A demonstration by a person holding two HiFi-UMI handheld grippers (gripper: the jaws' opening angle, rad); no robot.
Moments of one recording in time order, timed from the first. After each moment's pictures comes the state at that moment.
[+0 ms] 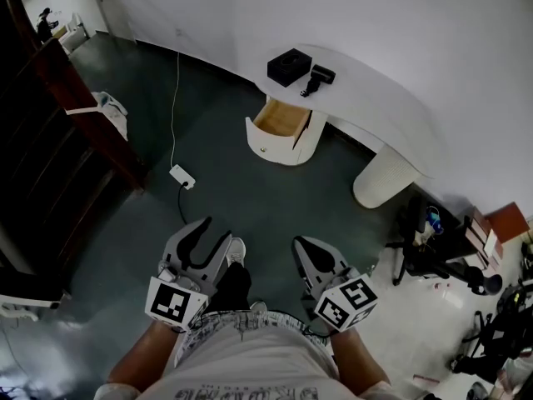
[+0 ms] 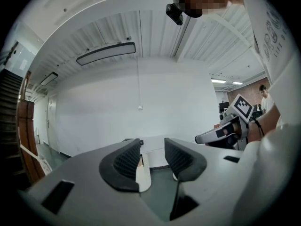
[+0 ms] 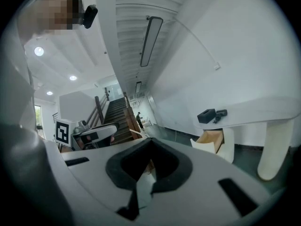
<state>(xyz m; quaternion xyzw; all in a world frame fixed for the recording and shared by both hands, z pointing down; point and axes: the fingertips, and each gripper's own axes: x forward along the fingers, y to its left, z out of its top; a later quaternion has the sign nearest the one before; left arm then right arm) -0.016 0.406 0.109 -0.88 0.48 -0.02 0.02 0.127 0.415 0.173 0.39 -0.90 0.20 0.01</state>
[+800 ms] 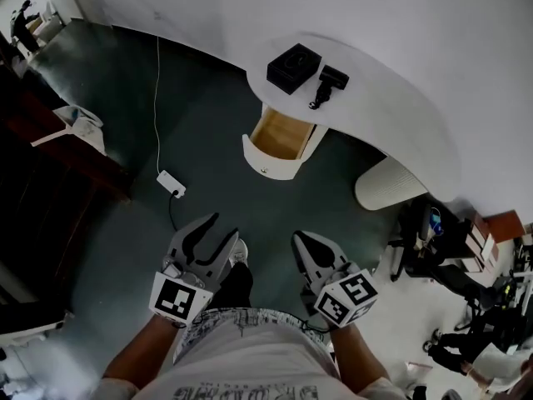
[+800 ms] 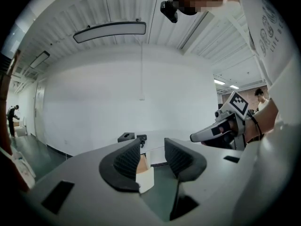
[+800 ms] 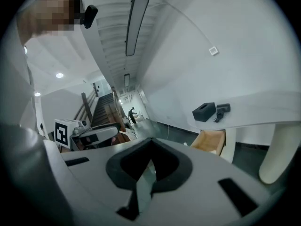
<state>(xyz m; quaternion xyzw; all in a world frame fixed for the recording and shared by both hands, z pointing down) -0.047 0.182 0.151 -0.90 0.42 -0.04 -0.01 0.081 0.203 0.207 0.42 -0.88 0.24 0.04</state>
